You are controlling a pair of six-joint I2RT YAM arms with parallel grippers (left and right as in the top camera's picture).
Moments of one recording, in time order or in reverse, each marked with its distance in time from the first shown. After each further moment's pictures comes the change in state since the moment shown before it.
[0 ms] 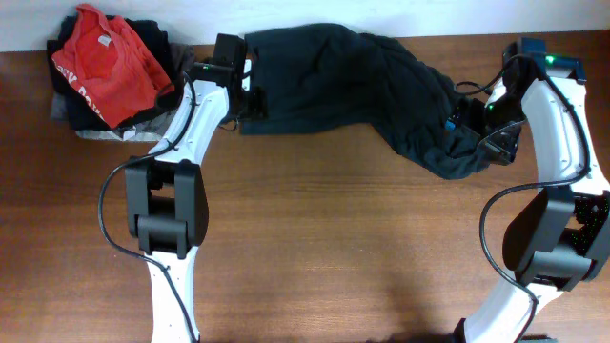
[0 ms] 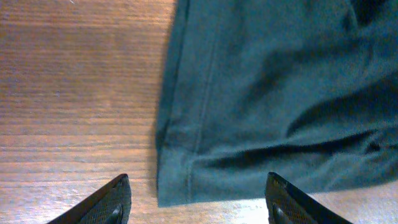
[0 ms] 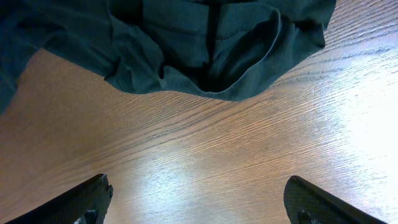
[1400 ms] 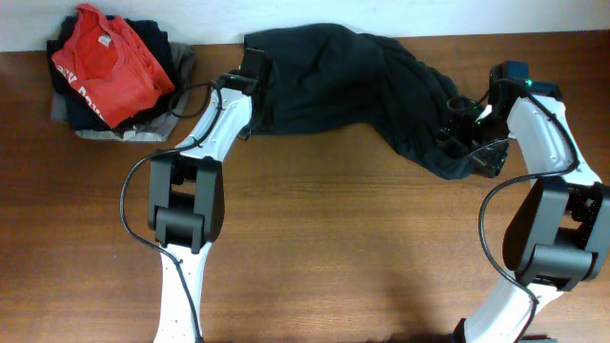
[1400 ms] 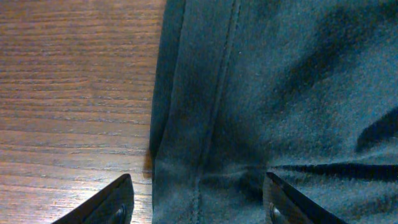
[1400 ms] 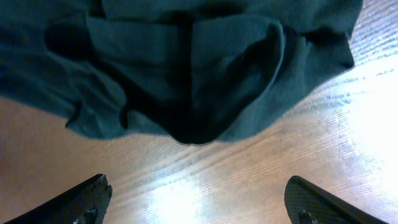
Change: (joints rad) left arm -0.075 0.083 -0.002 0.006 -0.206 -0.009; right arm 0.000 0.000 -0.239 0.277 0.019 0.107
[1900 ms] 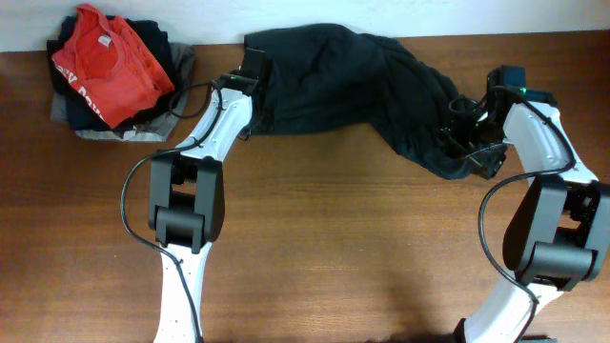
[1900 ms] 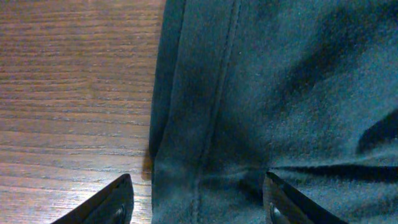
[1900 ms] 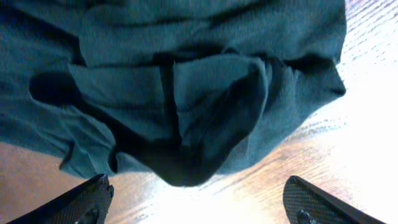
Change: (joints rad) left arm 0.000 0.006 0.001 0.002 -0.003 0.000; right arm 0.000 0.000 -0.055 0.114 0.044 0.089
